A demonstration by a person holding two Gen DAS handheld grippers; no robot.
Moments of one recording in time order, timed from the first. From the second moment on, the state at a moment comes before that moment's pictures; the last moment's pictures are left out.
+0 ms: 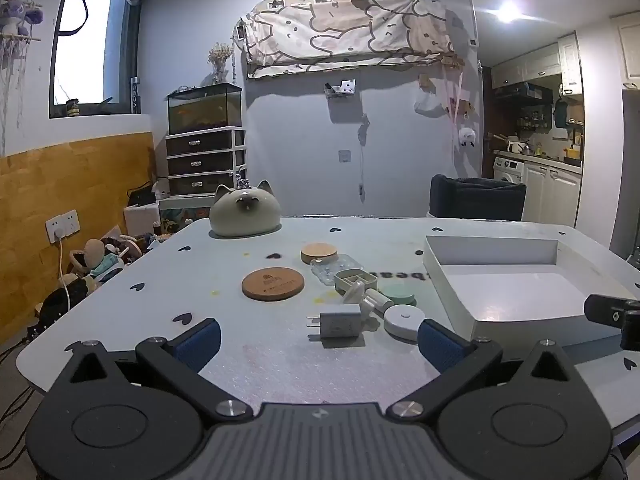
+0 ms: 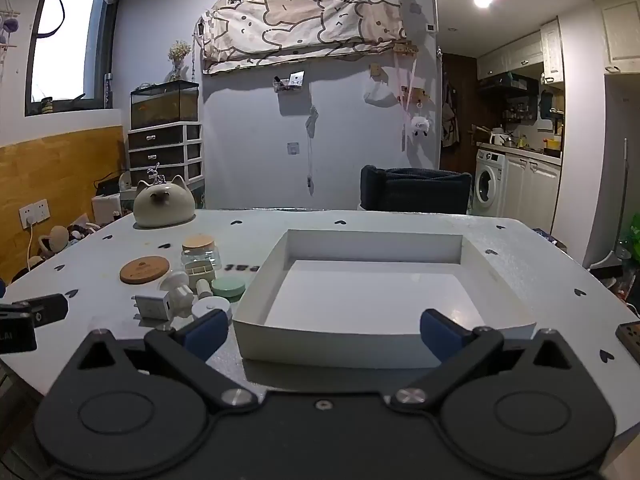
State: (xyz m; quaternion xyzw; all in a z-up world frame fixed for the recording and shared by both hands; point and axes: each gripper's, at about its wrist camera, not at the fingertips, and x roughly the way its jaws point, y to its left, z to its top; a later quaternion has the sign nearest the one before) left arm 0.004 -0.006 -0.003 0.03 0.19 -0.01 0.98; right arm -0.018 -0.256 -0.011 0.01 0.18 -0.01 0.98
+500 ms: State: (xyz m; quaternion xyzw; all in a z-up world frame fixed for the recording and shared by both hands) left arm 0.006 -0.007 -0.005 0.03 0.19 -0.01 0.98; right arm -0.018 -0.256 -0.011 0.01 0.18 -0.01 0.98
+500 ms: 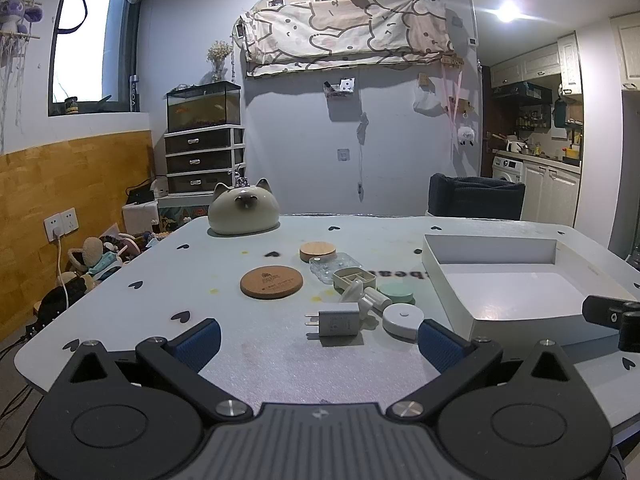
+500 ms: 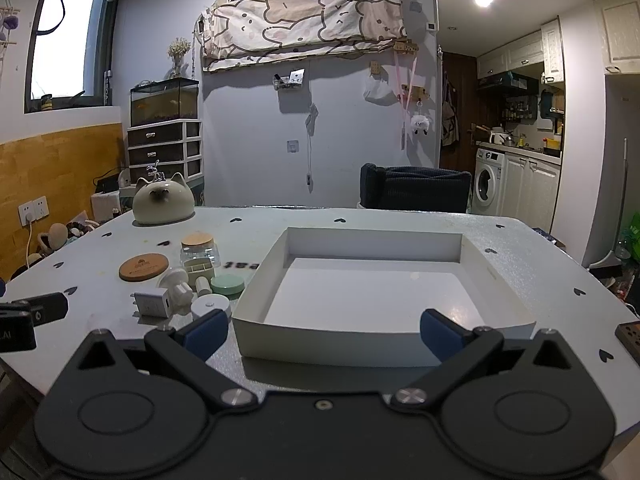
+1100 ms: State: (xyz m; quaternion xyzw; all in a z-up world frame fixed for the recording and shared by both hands) left arm 0.006 -0.005 -0.004 0.03 0.19 -0.01 0.98; right arm -0.016 -0.258 -0.017 0.01 0.18 -0.01 0.98
